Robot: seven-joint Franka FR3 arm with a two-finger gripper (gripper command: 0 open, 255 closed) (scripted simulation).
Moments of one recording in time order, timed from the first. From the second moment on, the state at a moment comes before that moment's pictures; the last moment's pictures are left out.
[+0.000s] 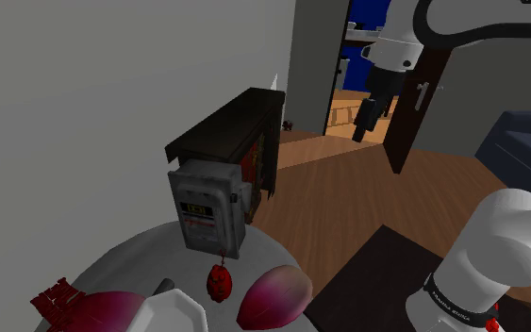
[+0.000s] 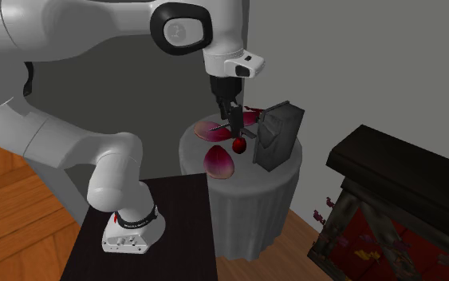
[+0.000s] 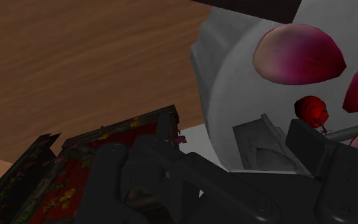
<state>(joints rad) 0.00 -0.82 0.05 -2.42 0.04 1.68 -0.13</state>
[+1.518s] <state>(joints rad) 0.09 -0.30 0.43 -2.39 0.07 2.17 0.18</state>
